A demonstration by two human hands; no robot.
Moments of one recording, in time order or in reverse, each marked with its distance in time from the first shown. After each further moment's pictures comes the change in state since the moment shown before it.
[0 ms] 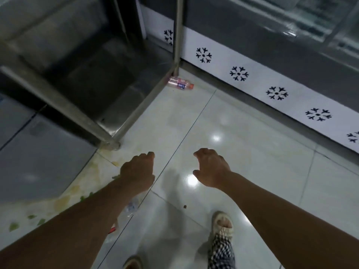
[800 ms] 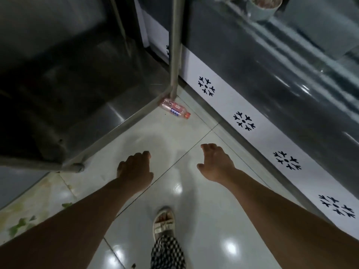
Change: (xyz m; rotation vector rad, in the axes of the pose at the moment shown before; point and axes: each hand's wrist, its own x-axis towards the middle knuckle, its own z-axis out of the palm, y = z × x) left_hand 0.269 0.131 -0.074 -0.184 0.006 -0.245; right_hand 0.272 0.180 -0.154 -0.082 -0.044 -0.075
